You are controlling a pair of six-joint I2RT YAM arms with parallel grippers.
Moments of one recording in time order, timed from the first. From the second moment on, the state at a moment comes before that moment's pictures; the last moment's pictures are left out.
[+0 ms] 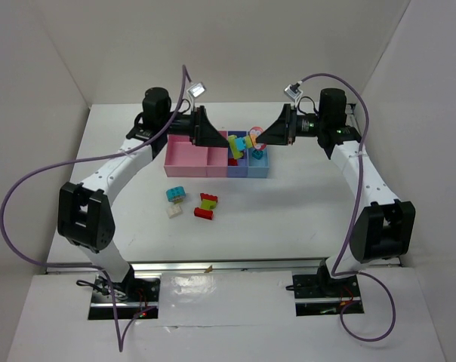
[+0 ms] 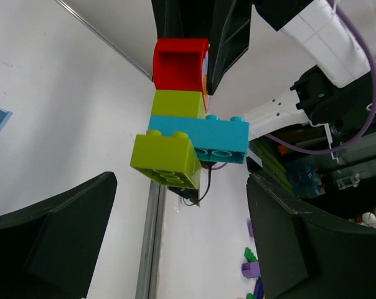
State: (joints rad) left arm -0.31 1.68 1.42 0.13 1.25 -0.71; right arm 0.11 1.52 1.36 -0.22 -1.25 0.57
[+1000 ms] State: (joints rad) left arm -0.35 1.73 1.45 0.14 1.22 -0.73; right arm 0.12 1.52 1.35 -0.20 -1.29 0.56
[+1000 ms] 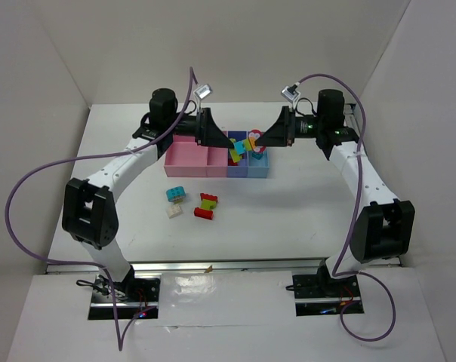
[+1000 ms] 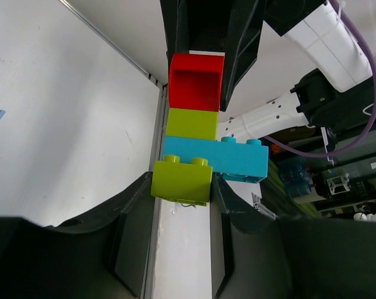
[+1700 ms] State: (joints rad) left arm -0.20 1.74 1.45 -0.09 1.18 -0.58; right arm 0.13 1.53 1.35 -0.24 -1.18 0.48
